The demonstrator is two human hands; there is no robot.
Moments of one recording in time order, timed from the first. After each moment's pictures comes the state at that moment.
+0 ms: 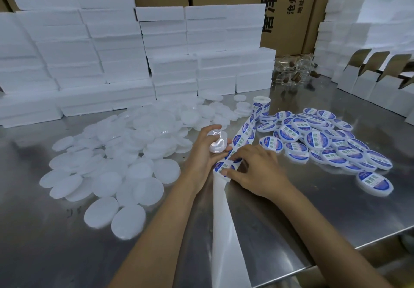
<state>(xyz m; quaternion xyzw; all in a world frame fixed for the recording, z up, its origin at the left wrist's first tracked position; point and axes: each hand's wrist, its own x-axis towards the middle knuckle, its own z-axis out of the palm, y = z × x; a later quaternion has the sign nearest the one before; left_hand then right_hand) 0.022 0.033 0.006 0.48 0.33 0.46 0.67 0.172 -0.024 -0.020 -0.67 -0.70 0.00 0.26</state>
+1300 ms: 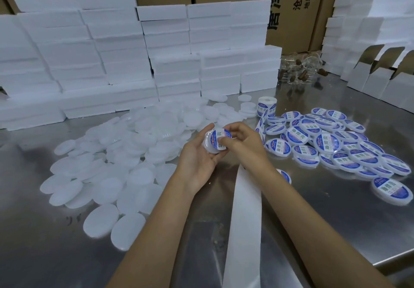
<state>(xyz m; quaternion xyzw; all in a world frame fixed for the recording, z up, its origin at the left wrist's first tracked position) 0.010 0.047 0.010 0.29 0.24 0.48 0.79 0.133 0.018 0.021 -0.56 -0.46 0.36 0.59</state>
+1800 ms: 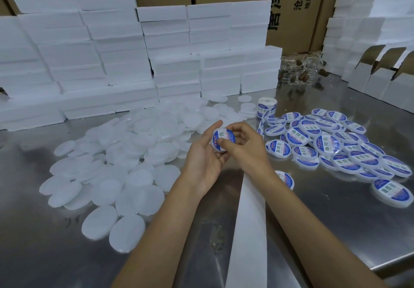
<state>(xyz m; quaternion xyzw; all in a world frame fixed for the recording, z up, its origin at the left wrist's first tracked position) 0.025 0.038 0.016 0.31 0.27 0.49 0.77 0.135 0.015 0.013 -0.53 -0.48 0.31 0.62</state>
